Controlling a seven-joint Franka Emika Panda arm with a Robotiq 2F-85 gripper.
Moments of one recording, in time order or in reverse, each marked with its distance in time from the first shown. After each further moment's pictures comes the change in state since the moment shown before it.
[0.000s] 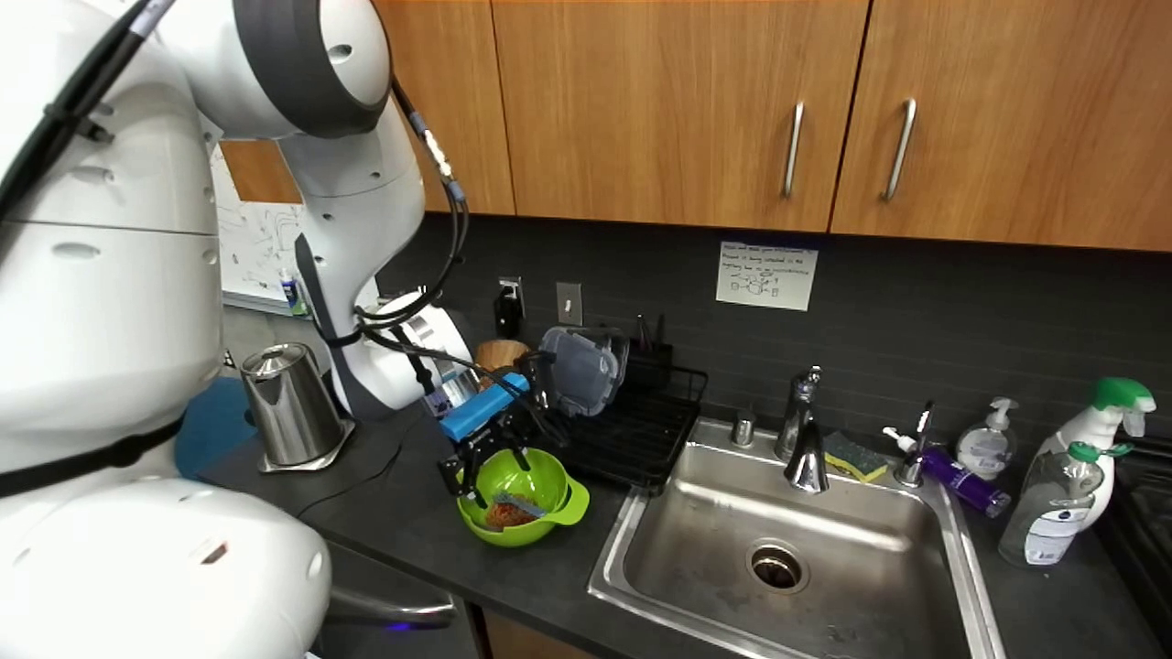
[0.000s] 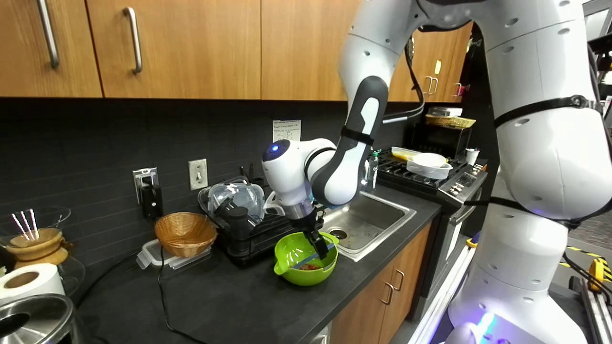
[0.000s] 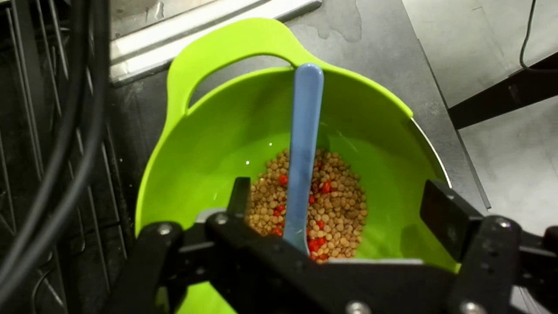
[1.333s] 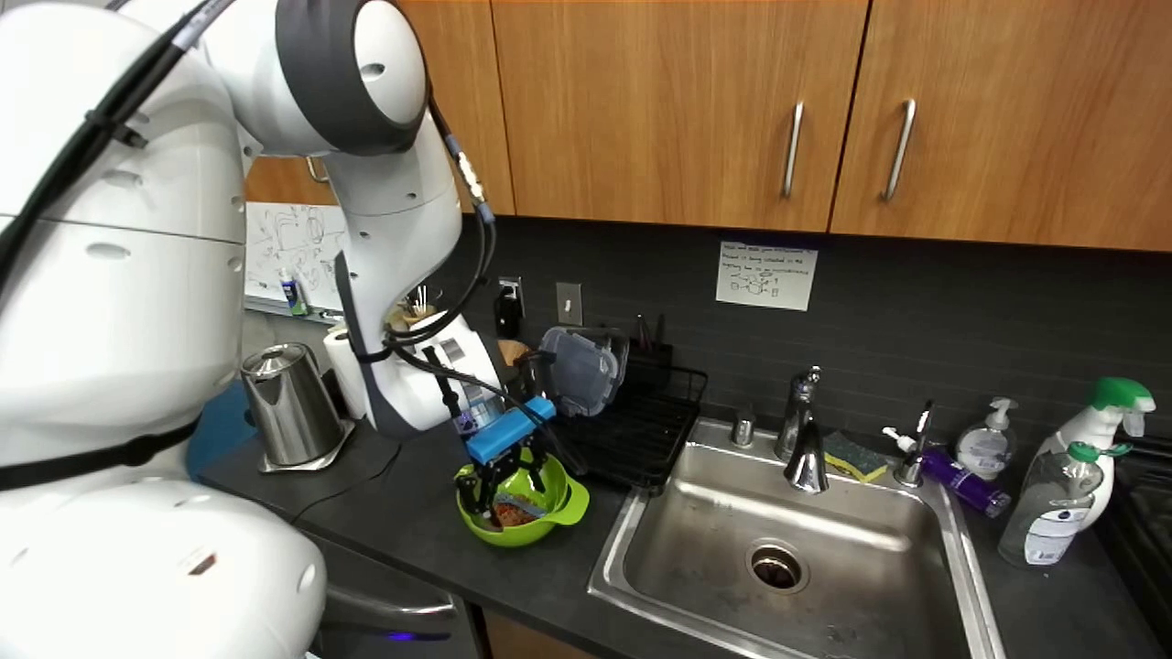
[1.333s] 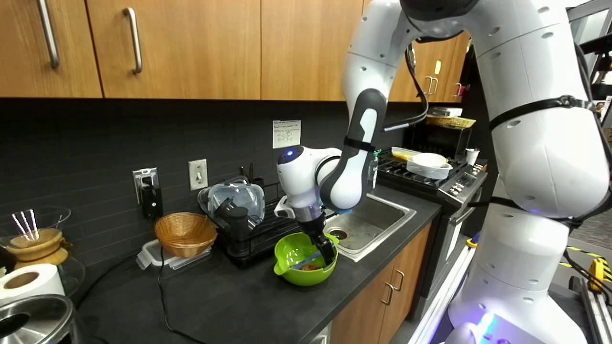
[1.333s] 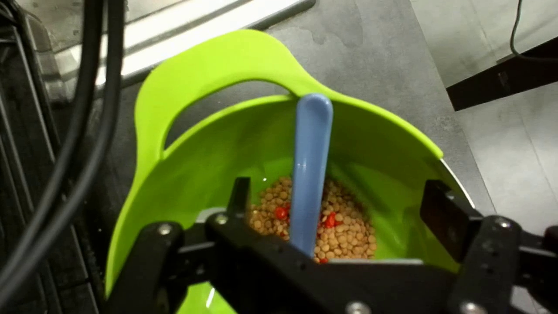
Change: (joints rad) arm -0.057 0.067 -0.055 -0.006 0.011 0.125 -0.065
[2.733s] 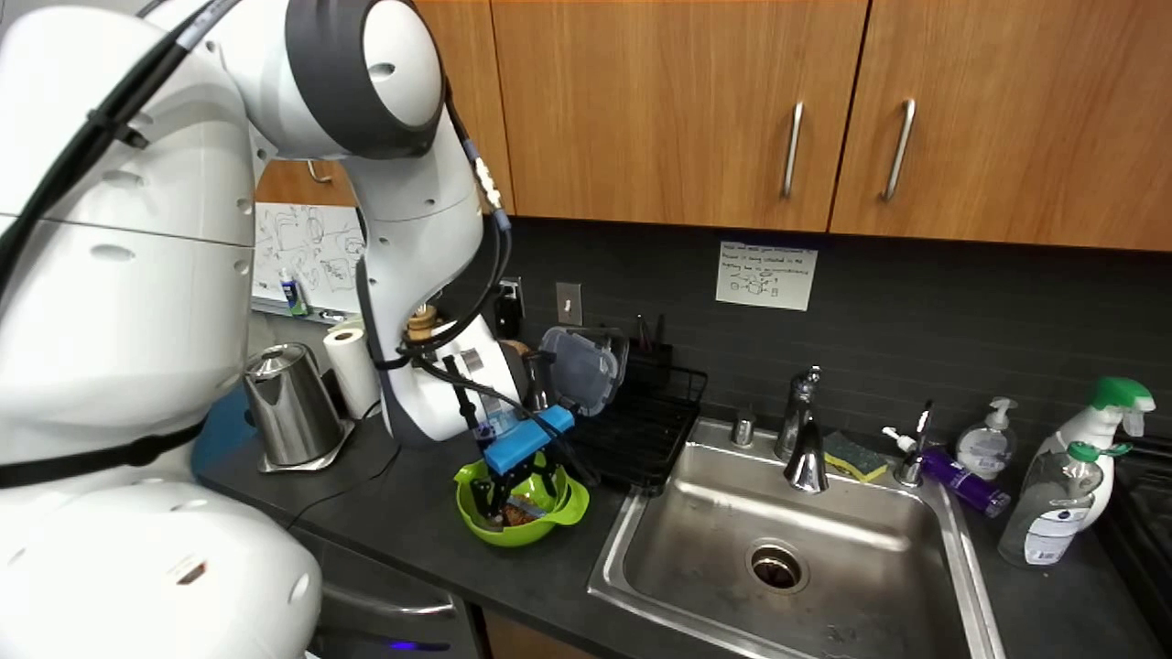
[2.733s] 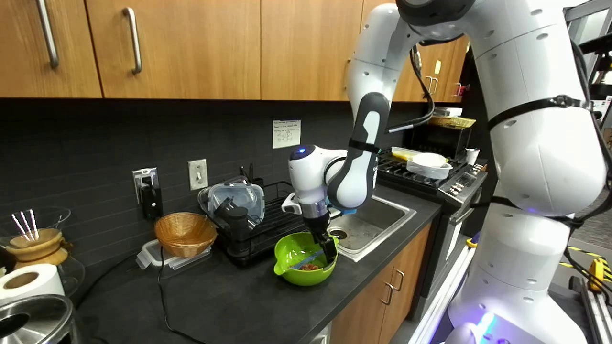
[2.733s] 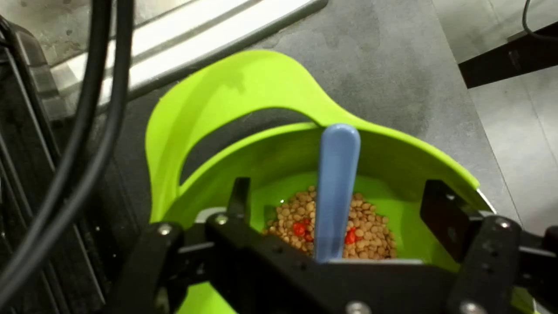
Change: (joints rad) arm -0.047 0.014 -0.038 -0.015 0.000 0.109 -0.035
